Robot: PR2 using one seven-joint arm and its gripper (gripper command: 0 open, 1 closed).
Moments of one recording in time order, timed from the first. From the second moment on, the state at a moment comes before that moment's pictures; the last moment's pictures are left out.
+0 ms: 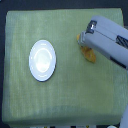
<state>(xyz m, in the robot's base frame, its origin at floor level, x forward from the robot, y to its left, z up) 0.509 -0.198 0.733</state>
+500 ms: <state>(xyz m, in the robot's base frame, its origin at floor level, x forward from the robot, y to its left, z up) 0.520 -0.205 0.741</state>
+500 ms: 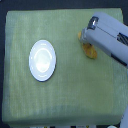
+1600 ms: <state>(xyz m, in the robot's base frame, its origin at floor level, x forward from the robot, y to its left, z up) 0.525 -0.121 0.844</state>
